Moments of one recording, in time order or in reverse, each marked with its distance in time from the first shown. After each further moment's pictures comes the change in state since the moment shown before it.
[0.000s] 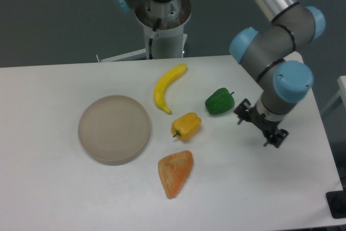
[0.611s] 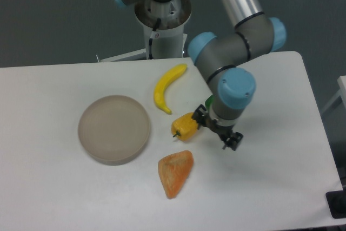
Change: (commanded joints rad) arm -0.117 0.069 -0.169 0.100 -0.003 -0.137
